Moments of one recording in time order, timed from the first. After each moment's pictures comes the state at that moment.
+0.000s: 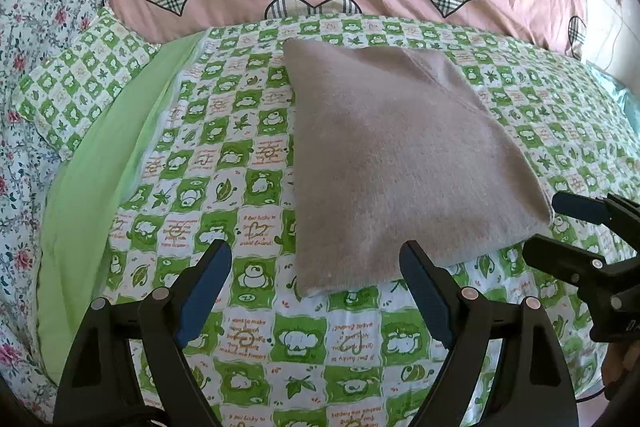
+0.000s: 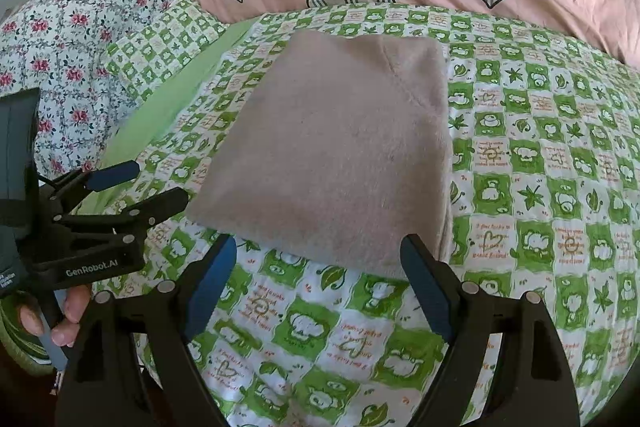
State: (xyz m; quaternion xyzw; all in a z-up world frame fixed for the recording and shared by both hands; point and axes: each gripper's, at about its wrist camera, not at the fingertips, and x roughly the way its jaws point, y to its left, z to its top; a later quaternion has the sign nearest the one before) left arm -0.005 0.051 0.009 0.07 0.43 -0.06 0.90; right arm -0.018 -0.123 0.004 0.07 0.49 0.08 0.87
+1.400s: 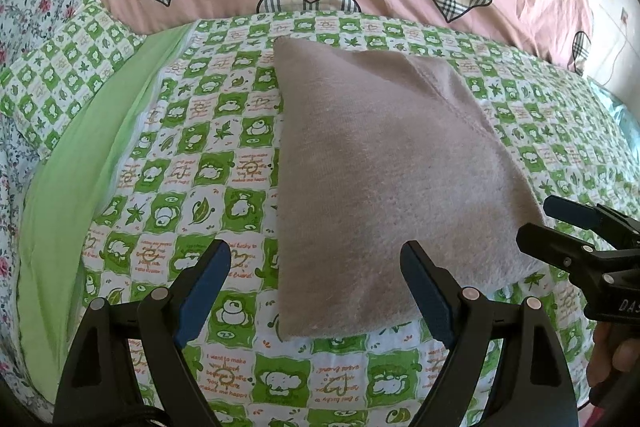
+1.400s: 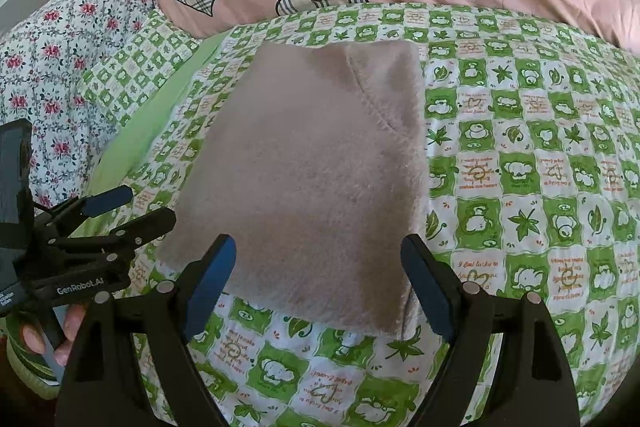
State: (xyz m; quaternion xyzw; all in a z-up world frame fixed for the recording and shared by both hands) left arm 0.031 0.045 0.005 0.05 0.44 -0.07 0.89; right arm 0.018 -0.151 -0.005 0.10 0.49 0.06 0.86
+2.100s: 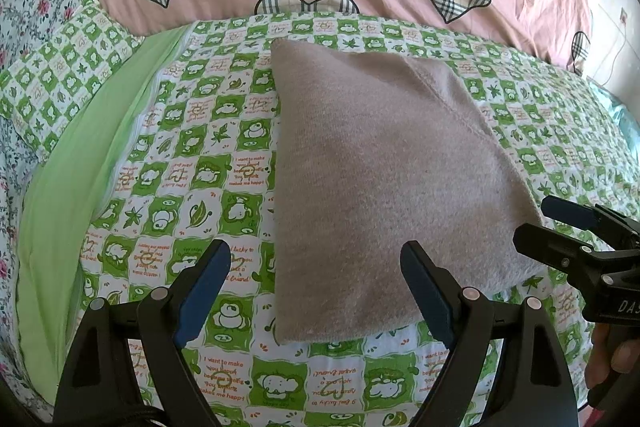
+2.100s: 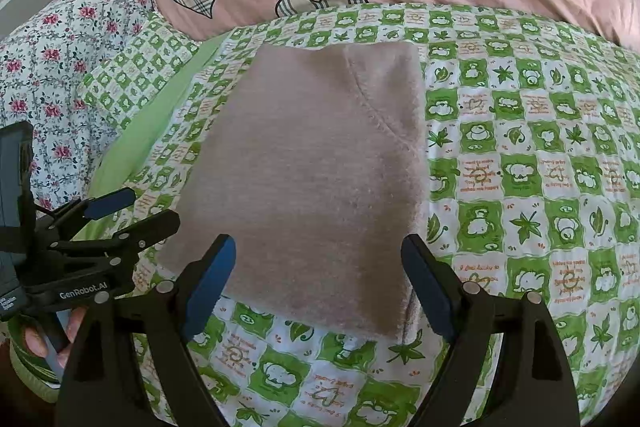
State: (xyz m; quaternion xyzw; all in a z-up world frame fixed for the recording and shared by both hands) left arm 0.033 0.042 0.005 0.05 0.44 -0.07 0.89; right arm 0.019 -0.150 -0.005 0.11 0.49 0.06 0.86
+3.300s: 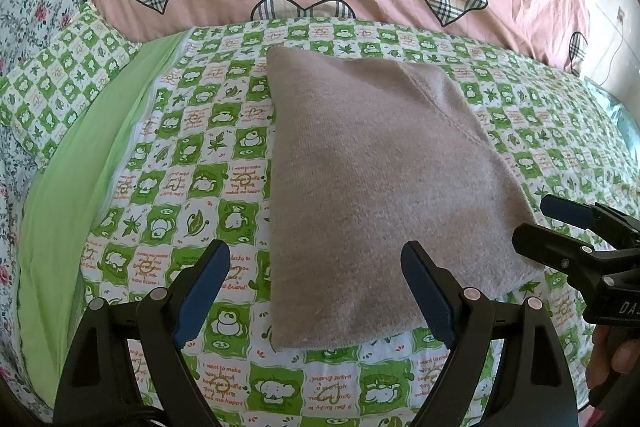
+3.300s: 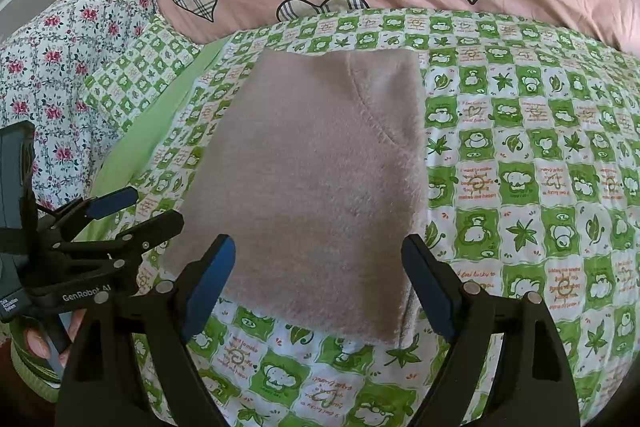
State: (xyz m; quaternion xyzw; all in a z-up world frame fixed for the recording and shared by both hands) left arm 0.034 0.038 0.009 0.05 0.44 -0.08 0.89; right arm 0.021 -0.150 0.001 0.11 0.48 0.06 0.87
